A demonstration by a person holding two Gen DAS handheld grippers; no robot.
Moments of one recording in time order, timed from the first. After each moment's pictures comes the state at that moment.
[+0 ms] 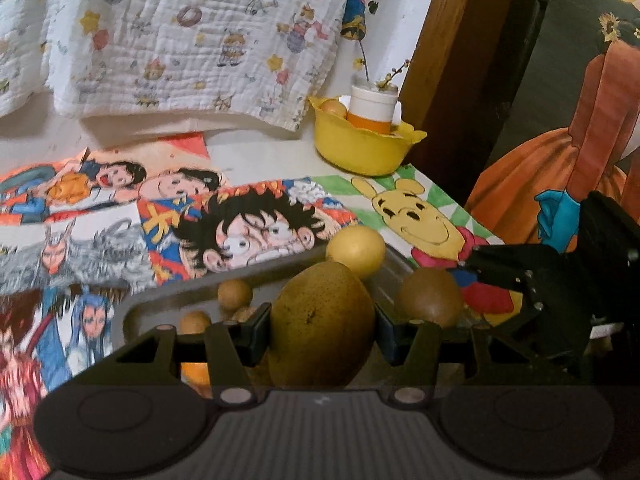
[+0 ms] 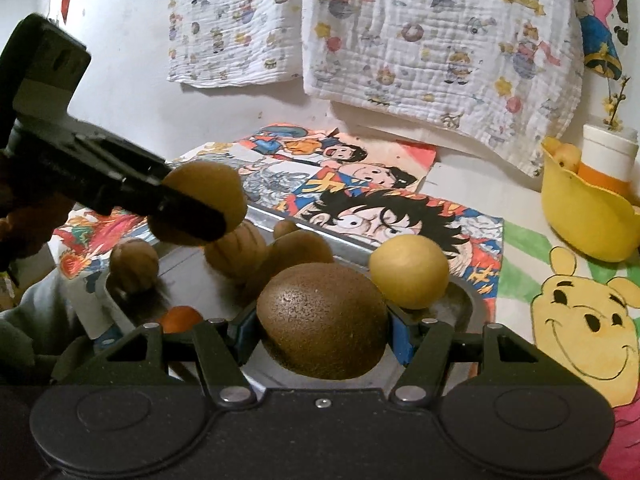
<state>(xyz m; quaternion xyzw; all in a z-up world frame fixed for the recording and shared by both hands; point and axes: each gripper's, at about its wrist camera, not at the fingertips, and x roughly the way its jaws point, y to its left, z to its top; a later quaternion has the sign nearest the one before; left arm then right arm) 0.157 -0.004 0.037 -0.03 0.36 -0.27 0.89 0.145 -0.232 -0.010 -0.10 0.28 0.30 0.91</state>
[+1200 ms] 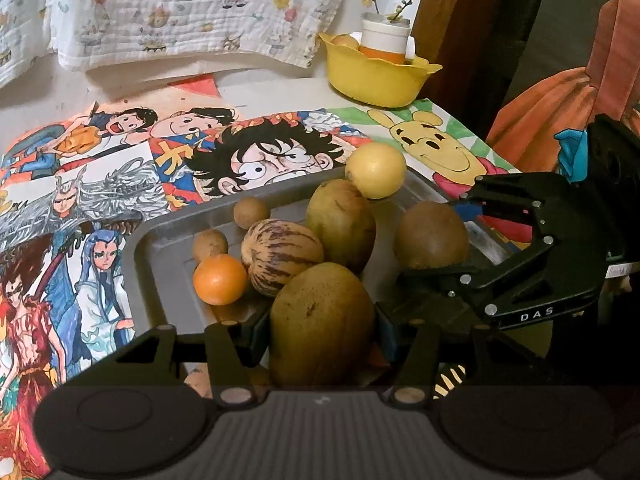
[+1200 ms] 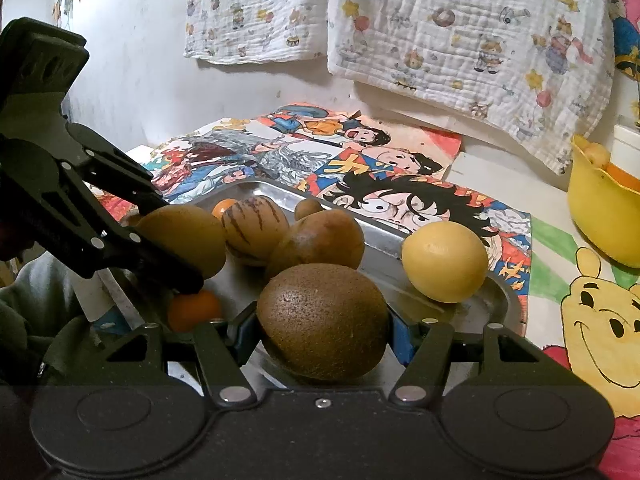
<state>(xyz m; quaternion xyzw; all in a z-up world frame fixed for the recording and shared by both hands) 0.145 -0.004 0.010 0.02 0.43 -0.25 0.87 0.150 -0.211 -0.025 -0.13 0.30 0.31 0.89</state>
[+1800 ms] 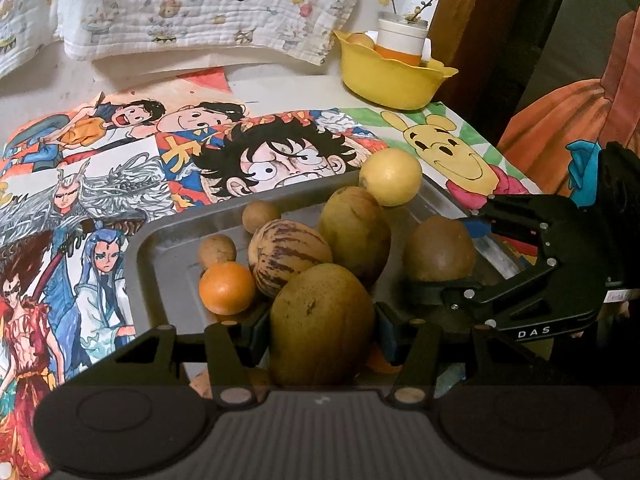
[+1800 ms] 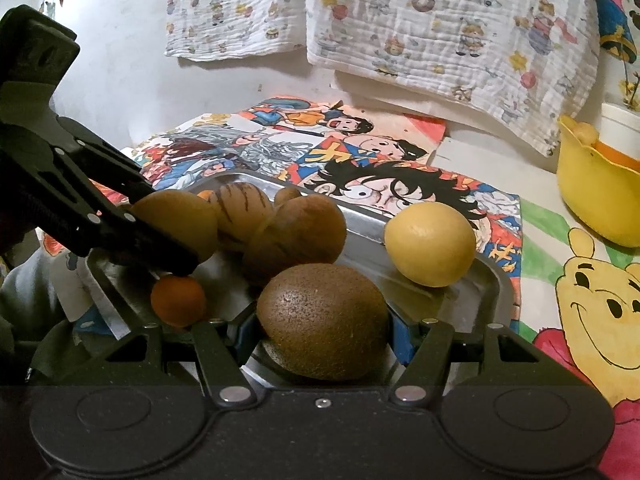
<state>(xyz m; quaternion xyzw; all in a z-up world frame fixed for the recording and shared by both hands) 0.161 -0.003 0.006 0.00 0.44 -0.24 0.87 0.156 -0.216 -0.035 -0.11 0.31 0.29 0.90</state>
